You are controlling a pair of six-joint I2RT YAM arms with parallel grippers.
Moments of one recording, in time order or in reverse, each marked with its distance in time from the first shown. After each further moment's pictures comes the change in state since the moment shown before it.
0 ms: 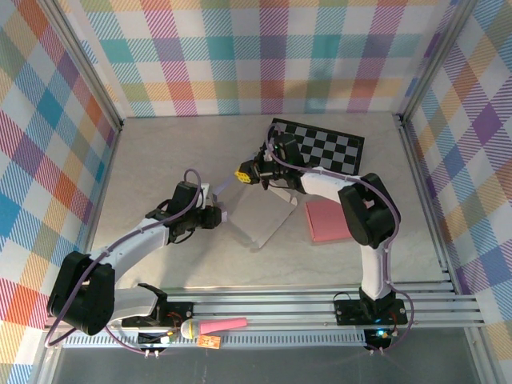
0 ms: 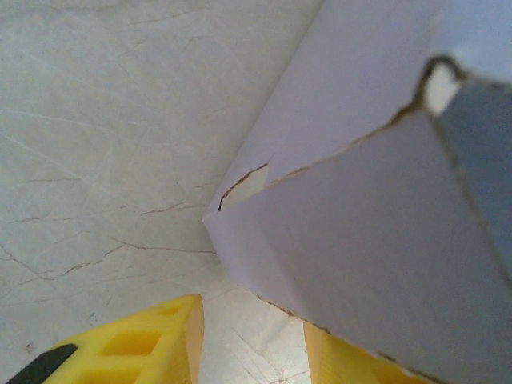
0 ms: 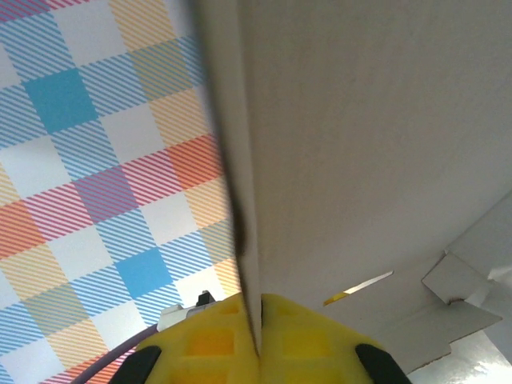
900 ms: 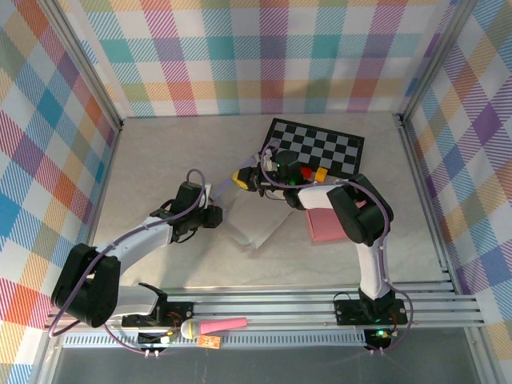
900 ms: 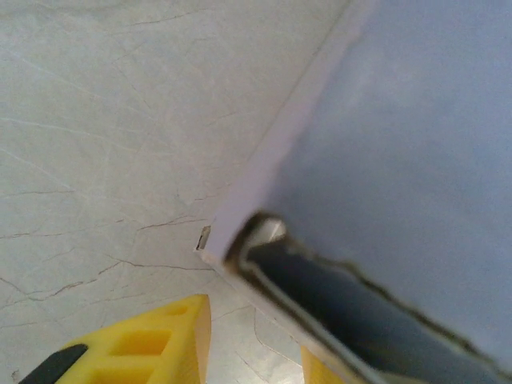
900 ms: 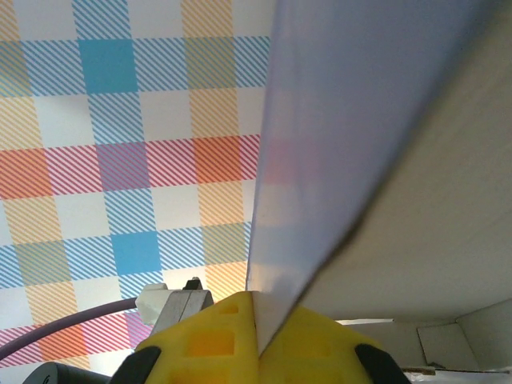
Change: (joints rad) left arm -0.012 0.051 -0.005 0.061 -0.030 -0.015; right arm 0.034 0.050 -0.189 0.489 0.058 -0.028
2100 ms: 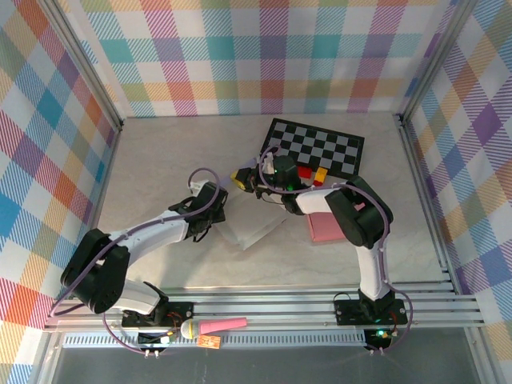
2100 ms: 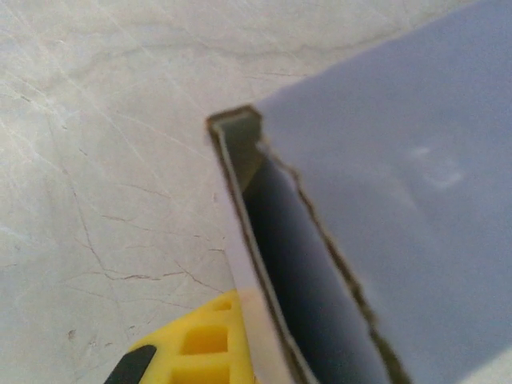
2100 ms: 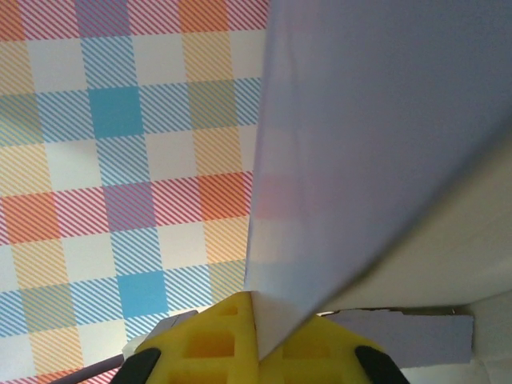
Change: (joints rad) left arm -0.158 0.109 0.120 -0.115 -0.451 -0.359; right arm 0.040 -0.025 -0.040 0.029 0.156 0.076
